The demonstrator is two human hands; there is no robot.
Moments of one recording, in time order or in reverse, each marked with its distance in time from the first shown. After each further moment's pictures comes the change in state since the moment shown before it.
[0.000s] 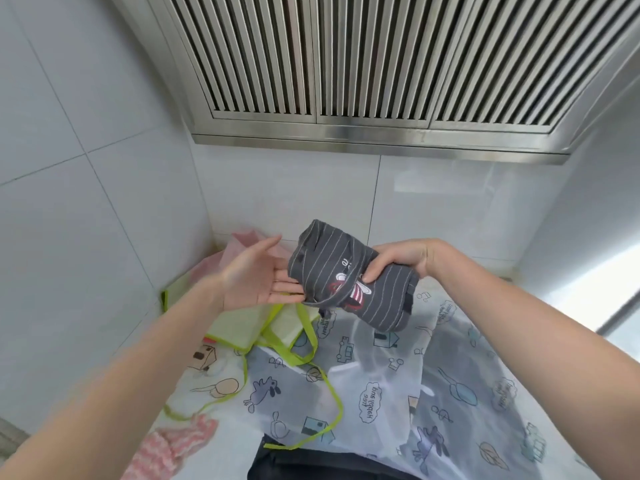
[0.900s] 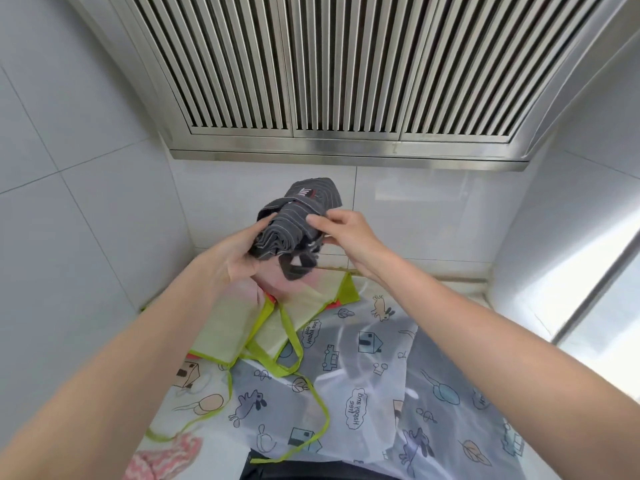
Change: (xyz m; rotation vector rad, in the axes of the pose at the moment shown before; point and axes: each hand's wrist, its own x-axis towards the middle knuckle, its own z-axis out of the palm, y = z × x) left_hand 0.024 0.042 0.029 -0.140 0.208 0.251; right_hand 0.018 -0.038 0.042 0.198 0.855 -0.642
